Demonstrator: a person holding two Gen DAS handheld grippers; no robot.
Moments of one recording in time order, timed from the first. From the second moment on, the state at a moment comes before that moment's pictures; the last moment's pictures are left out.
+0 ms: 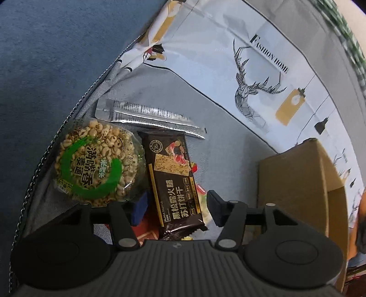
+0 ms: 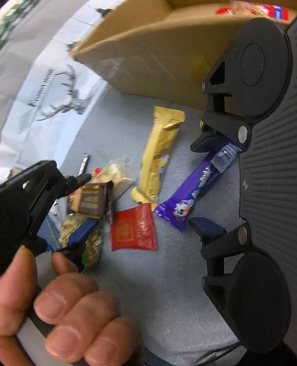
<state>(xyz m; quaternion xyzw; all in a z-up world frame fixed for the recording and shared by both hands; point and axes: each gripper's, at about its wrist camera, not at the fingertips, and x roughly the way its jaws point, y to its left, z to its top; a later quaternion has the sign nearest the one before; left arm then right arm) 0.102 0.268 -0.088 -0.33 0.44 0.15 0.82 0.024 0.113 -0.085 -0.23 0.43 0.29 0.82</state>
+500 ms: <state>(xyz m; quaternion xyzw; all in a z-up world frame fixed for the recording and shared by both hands) 0.083 0.261 -0.077 -0.31 0.45 0.13 0.82 0.034 0.101 -0.070 -0.12 0.47 0.34 0.81</state>
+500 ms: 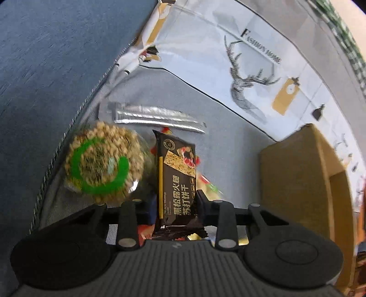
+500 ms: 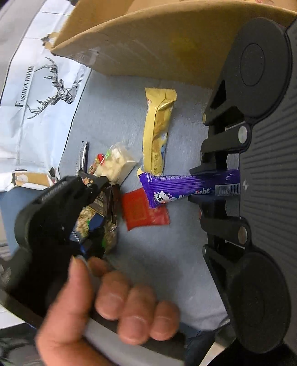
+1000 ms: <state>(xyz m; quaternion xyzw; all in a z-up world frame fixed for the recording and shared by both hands) 0.019 0.237 -0.073 -0.30 0.52 0.13 0.79 0.021 0.084 -0.071 -0.10 0.51 0.34 0.79</state>
